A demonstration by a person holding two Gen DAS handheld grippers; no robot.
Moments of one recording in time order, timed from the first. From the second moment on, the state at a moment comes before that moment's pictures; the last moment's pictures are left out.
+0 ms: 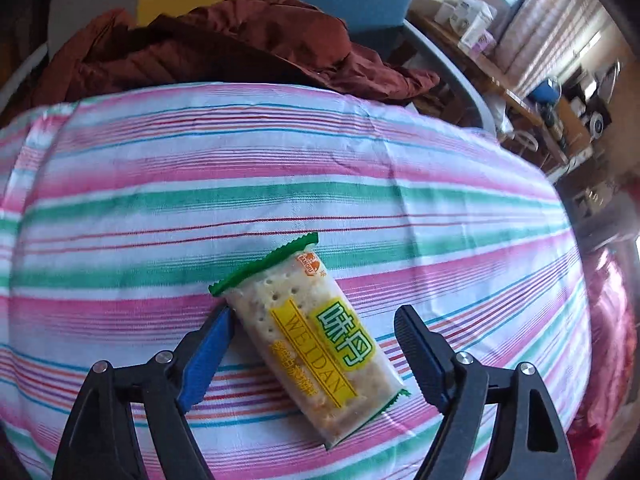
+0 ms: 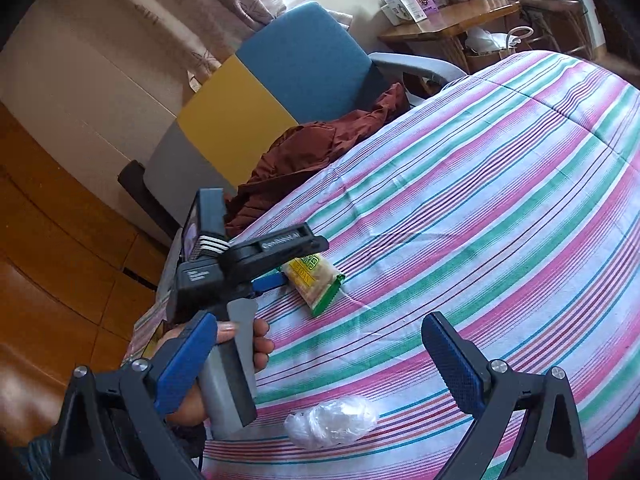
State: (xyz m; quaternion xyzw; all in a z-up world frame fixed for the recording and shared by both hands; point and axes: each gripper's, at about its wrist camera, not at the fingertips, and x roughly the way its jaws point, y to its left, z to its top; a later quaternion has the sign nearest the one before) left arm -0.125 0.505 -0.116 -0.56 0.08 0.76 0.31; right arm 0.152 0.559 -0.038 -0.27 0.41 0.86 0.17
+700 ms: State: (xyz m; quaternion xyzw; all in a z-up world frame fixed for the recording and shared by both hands) left arm -0.054 0.324 -0.107 -0.49 0.17 0.78 0.36; right arm 0.105 0.528 -0.064 -0.42 0.32 0.84 0.14
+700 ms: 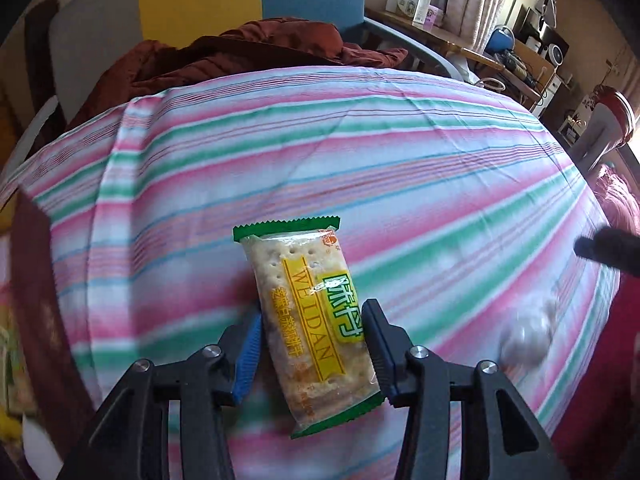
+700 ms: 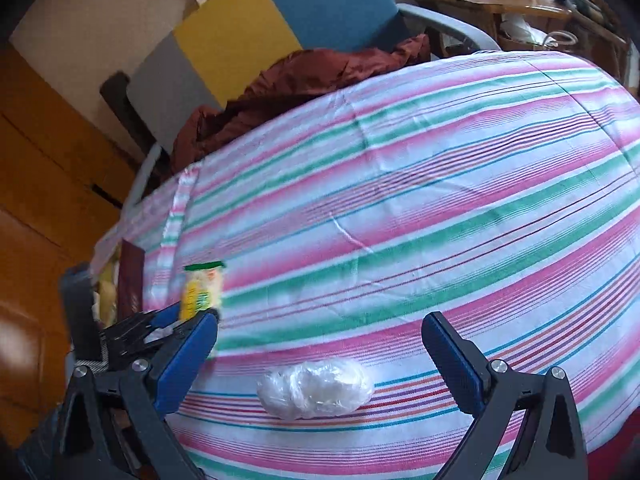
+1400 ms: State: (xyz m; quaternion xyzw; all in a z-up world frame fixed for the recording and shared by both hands) left arm -0.026 0.285 -0.110 -0.45 0.13 0.81 0.36; right arm 0.065 0.476 -0.110 -0.57 0.16 0.79 0.14
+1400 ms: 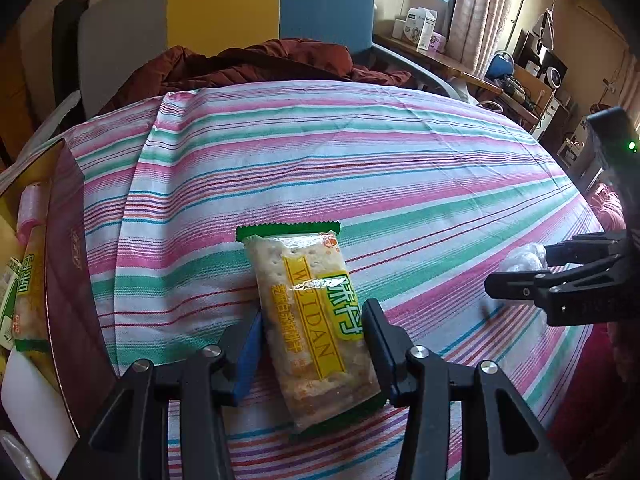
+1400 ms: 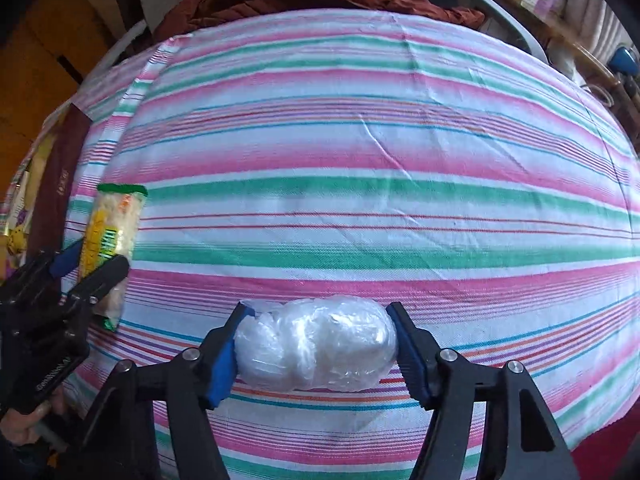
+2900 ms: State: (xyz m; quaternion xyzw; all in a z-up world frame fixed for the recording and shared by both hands) left arm 0.007 0.228 -0.032 -0.37 0.10 0.85 0.36; right arm 0.077 0.432 -0.032 -0.39 0.00 0.90 0.17
